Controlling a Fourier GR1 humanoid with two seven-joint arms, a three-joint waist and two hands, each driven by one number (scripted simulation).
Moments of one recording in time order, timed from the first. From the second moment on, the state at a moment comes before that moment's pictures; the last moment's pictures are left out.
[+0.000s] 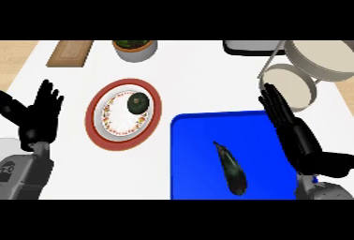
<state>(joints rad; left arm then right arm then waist) -0.25 0.37 0.01 -1.29 0.38 0.41 0.18 -0.08 -0.27 0.17 -1.68 -0.19 -0.02 -0.04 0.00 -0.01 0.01</state>
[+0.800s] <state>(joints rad) -0.18 0.30 -0.27 -1.35 0.26 0.09 -0.07 -0.33 -0.03 0.41 -1.20 0.03 -0.49 0.18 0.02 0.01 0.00</state>
